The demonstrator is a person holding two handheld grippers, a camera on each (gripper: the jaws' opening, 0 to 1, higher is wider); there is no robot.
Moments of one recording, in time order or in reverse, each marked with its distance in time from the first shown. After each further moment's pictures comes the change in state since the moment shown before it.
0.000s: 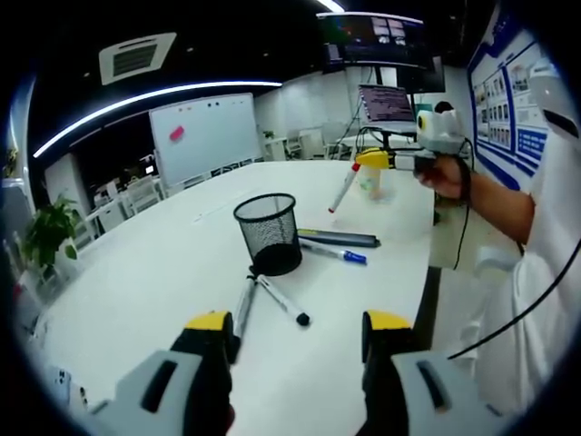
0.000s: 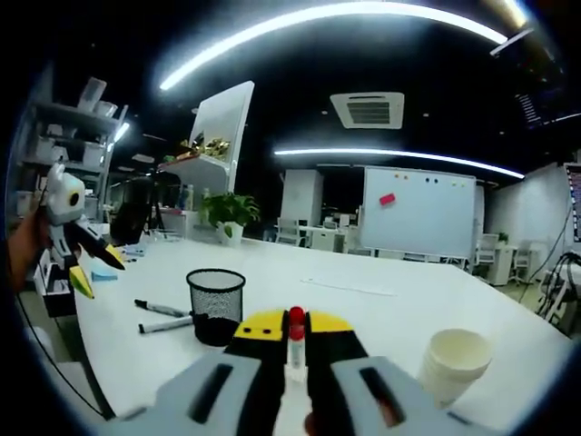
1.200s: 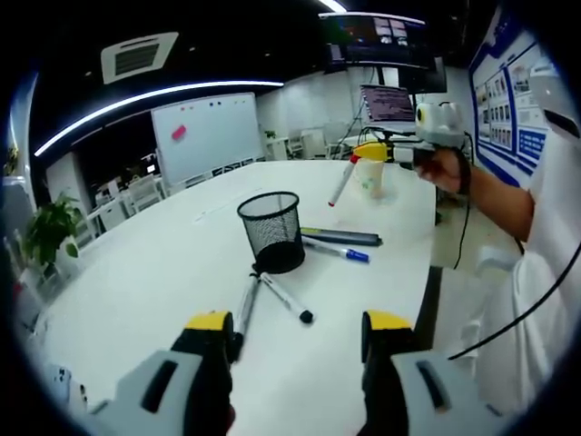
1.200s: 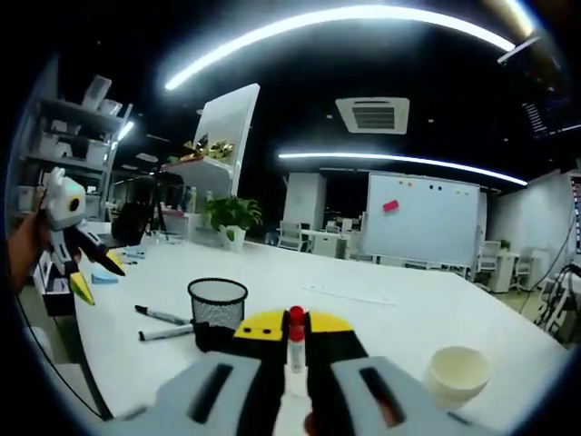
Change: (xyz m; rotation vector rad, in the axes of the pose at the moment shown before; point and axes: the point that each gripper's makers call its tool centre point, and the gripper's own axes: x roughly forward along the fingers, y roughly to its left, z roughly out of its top) left arm -0.001 0.003 -0.003 -0.006 0.000 0.006; right arm 0.007 0.003 0.013 -0.022 -0.015 0.012
